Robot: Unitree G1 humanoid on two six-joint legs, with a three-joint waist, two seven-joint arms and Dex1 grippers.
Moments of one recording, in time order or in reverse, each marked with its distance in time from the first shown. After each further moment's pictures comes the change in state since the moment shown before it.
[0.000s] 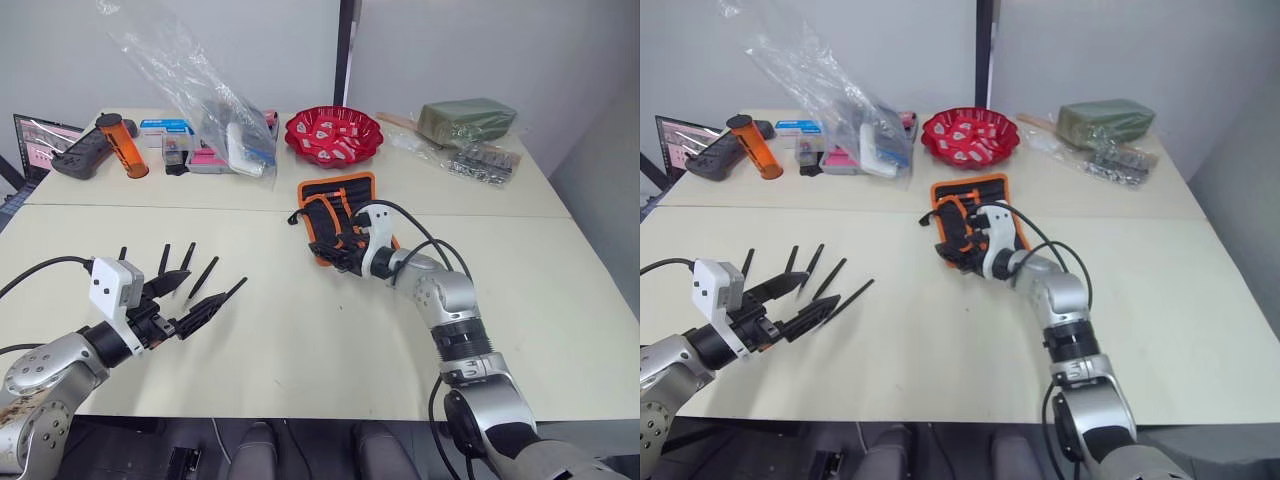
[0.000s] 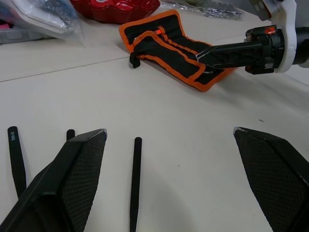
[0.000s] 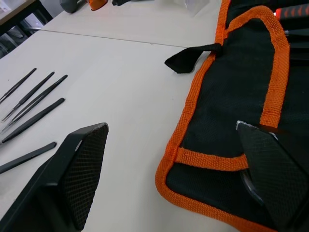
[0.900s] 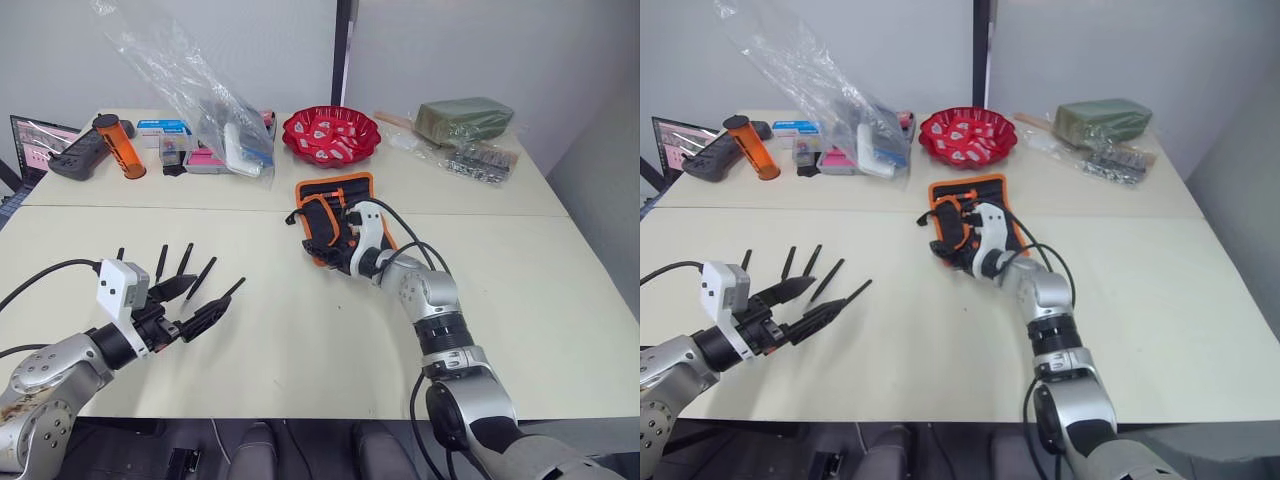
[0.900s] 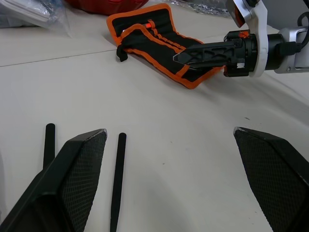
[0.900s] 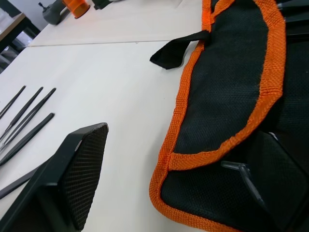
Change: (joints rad) left arm 0.004 0.000 -0.013 -0.006 -0.029 0.036 -0.006; right arm -0.033 0.108 -0.100 0.107 -0.002 0.018 -0.085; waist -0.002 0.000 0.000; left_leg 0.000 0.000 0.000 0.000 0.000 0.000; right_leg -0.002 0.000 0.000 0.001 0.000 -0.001
